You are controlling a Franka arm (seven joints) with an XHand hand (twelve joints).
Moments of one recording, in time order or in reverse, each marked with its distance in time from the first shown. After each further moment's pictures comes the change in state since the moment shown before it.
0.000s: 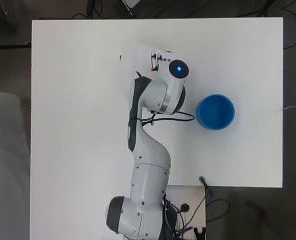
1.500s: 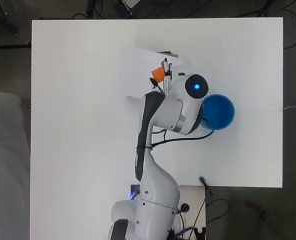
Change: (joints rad) arm 0.016 -0.202 -0.093 0.068 -0.072 -0.102 -0.122
